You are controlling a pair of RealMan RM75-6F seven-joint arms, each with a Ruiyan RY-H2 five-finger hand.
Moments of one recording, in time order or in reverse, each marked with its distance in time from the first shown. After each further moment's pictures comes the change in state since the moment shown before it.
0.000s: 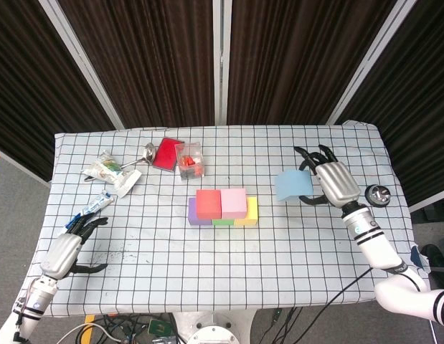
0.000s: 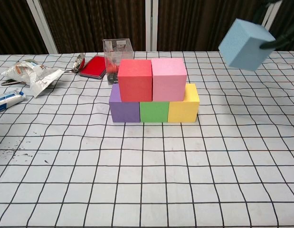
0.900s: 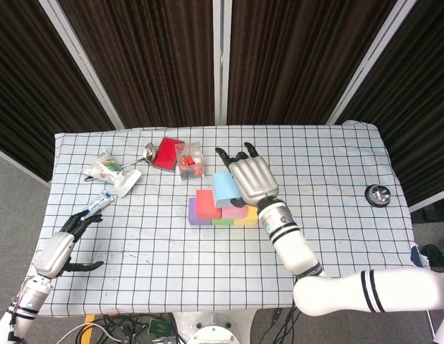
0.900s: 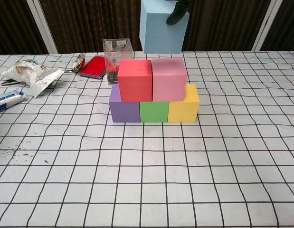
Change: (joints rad) left arm 0.007 0.001 -0.004 0.050 0.016 0.041 -0.112; right arm 0.573 -0.113 0.138 -0.409 0.994 0.216 -0.845
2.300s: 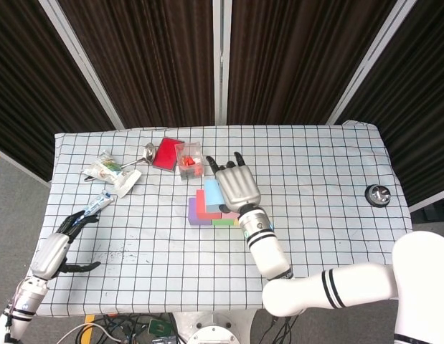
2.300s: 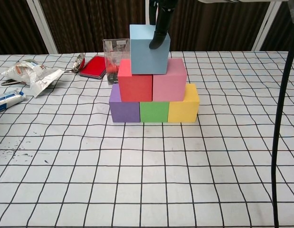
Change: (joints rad) left arm 0.014 -0.011 0.005 0.044 0.004 0.036 -0.071; right arm 0.082 -0.210 0.006 0.109 0.082 0.136 -0.075
